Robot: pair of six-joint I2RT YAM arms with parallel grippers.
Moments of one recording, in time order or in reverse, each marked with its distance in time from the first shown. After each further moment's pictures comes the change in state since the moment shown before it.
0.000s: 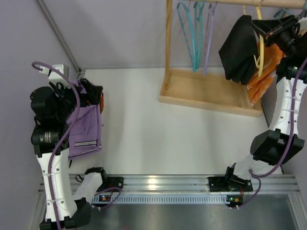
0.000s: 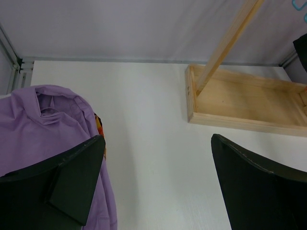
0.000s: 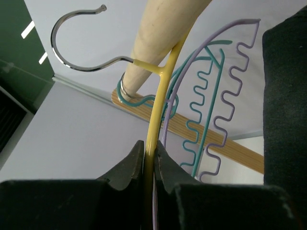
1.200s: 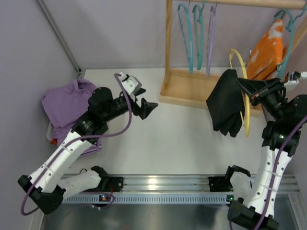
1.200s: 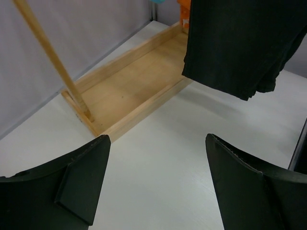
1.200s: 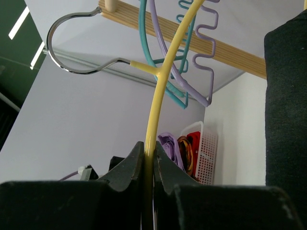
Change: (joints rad) left arm -0.710 0.111 -0.277 0.454 -0.018 0.232; right arm -0.079 -0.816 -0.758 -0.203 -0.071 0.016
